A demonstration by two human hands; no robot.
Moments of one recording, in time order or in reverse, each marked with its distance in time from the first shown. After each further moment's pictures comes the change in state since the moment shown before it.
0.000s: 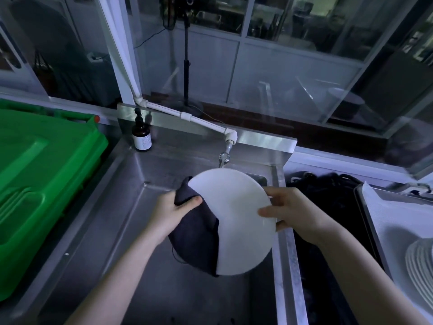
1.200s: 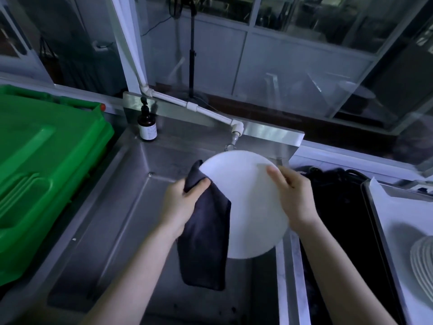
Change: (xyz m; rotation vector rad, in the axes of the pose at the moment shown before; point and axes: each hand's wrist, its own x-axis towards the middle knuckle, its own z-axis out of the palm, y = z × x) left_hand -0.009 0.005 0.016 -0.174 0.117 -0.044; right_hand 0.027 0.016 0.026 -0.122 0.579 -0.300
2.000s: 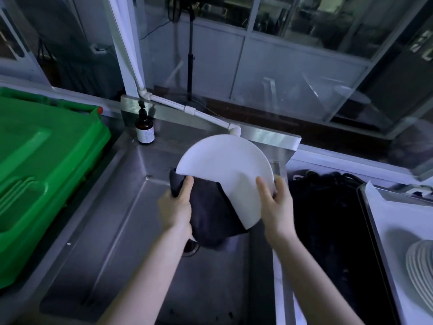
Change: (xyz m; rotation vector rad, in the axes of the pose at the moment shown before) left_hand 0.003 -0.003 0.017 -0.304 0.368 -0.275; right_hand -0.021 0.000 0.032 0.196 0.165 0.185
